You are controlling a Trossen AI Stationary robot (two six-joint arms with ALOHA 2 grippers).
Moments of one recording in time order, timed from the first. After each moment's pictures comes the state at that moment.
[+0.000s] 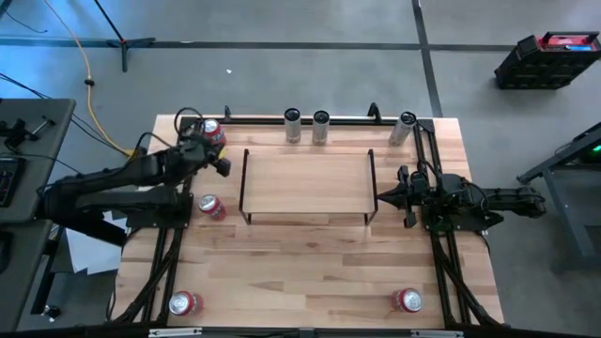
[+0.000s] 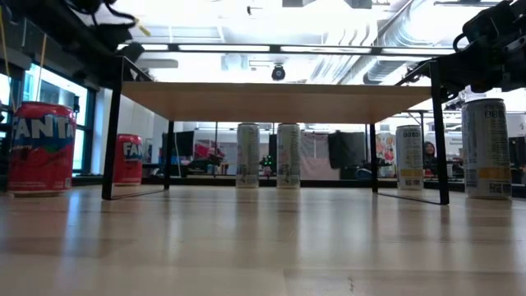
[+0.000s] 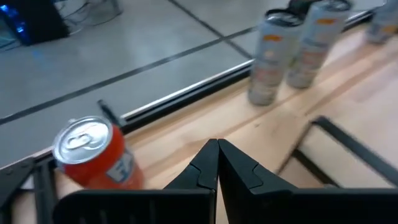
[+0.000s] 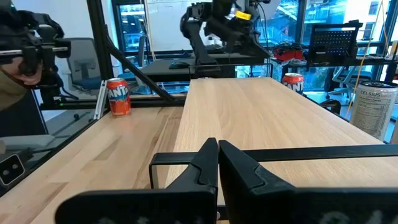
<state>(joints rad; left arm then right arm) 0.34 0.63 0.53 -0.49 -0.60 -0.34 0.00 0.01 0.01 0.02 -0.03 0.03</state>
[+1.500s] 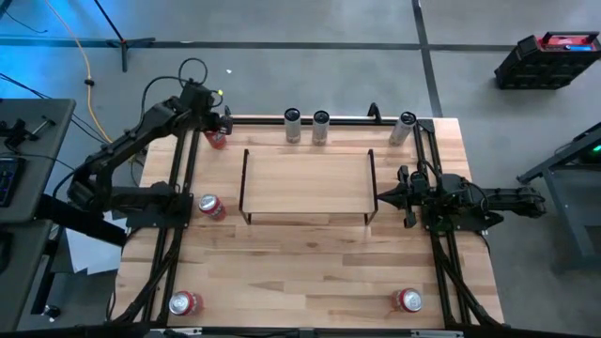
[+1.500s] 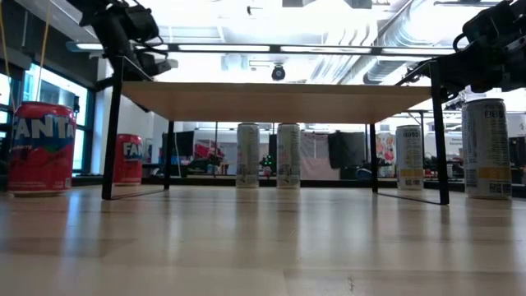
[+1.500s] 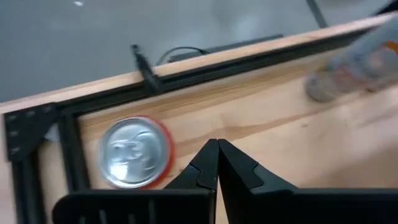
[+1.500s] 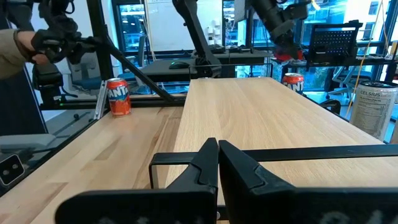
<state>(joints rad) 0.96 1.15 0.99 -0.77 -0.07 -0.29 0.00 0.01 0.01 0.02 -0.03 0.03</state>
